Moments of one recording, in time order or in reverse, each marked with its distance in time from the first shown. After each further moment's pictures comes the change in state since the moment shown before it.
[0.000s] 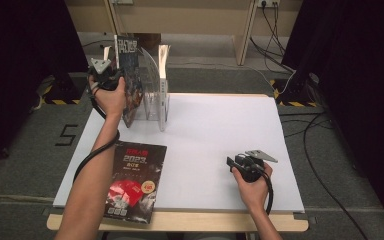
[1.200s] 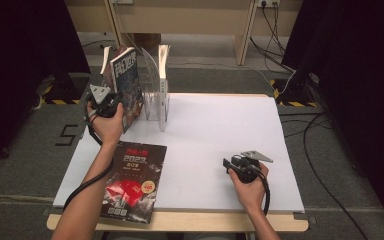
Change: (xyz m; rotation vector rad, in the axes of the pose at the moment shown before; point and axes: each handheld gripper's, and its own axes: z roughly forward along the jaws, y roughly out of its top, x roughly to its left) left arm -0.001 -0.054 -0.060 0.033 -0.027 0.046; right arm 0.008 -0.003 0.005 0.029 0.019 -0.025
